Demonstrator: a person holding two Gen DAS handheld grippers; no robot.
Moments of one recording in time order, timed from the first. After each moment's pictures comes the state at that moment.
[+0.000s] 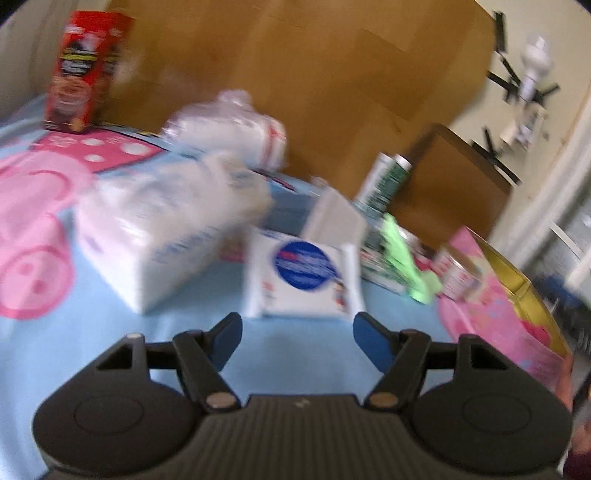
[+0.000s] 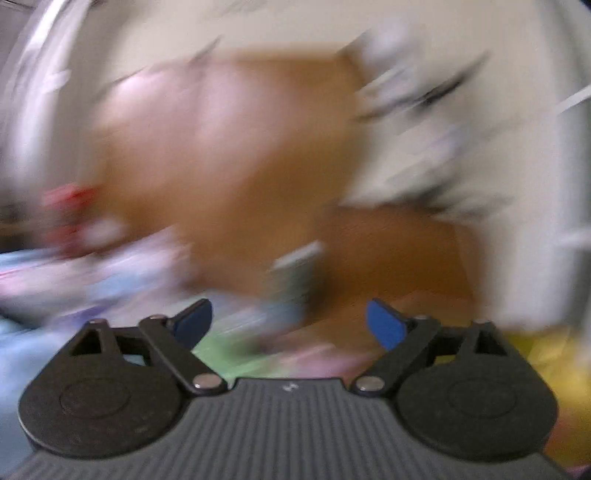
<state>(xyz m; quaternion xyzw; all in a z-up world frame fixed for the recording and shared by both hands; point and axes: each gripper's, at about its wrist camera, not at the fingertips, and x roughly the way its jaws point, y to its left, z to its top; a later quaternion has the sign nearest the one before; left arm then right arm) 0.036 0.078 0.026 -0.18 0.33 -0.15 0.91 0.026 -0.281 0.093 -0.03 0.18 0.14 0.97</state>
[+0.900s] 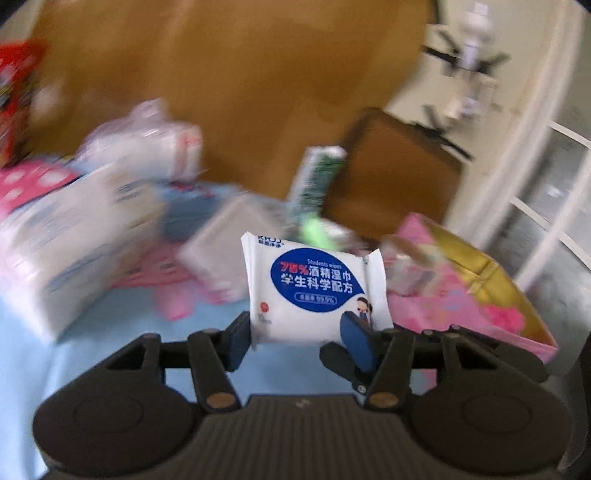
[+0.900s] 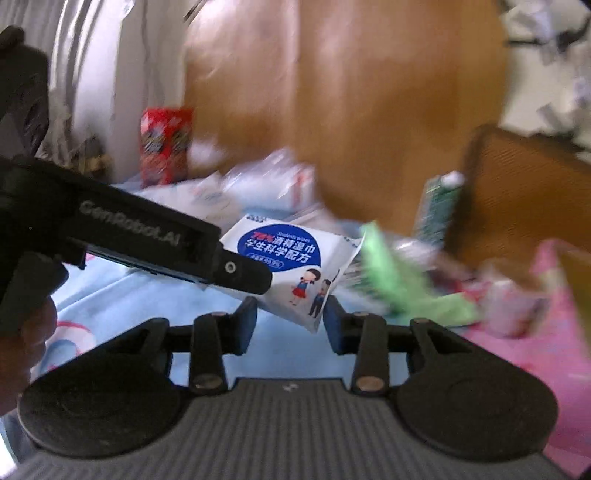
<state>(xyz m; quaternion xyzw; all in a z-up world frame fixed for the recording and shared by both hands) 0.045 -0.001 0.046 -0.12 0.31 -0.25 0.91 0.018 -0.178 0.069 -0.05 0.25 0.18 0.95</state>
